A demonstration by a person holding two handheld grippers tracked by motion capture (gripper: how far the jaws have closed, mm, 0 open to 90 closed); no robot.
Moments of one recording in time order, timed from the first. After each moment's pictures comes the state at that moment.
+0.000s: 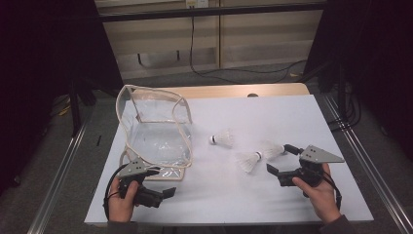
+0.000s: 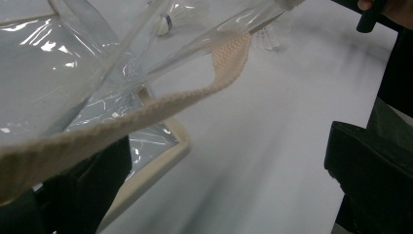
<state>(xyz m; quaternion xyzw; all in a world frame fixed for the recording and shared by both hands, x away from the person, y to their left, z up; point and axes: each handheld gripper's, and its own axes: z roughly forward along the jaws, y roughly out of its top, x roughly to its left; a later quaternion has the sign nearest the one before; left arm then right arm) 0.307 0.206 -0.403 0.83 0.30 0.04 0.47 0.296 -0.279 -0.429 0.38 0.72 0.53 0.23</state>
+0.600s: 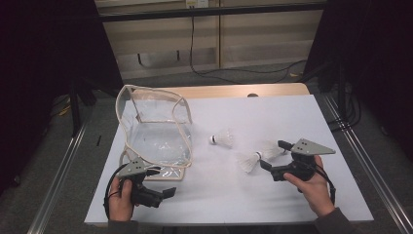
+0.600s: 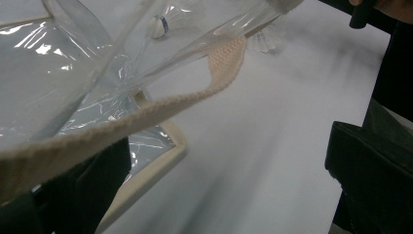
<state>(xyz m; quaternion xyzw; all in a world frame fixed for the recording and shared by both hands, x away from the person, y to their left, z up) 0.308 0.206 -0.403 0.83 0.29 0.04 0.48 0.309 -0.262 -0.417 0.38 0.73 0.52 0.21</state>
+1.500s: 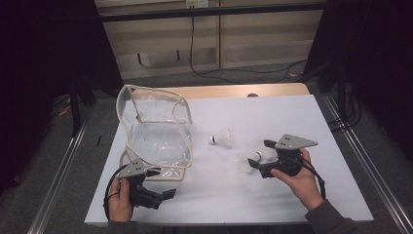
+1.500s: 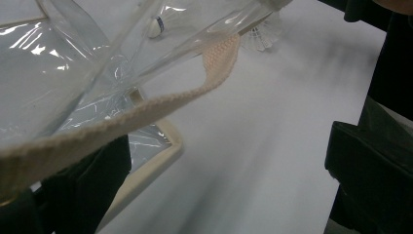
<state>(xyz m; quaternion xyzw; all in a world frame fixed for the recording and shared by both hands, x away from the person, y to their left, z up) 0.305 0.206 -0.403 0.83 0.29 0.03 0.48 0.322 -0.231 -0.407 0.36 0.77 0.48 0.19</state>
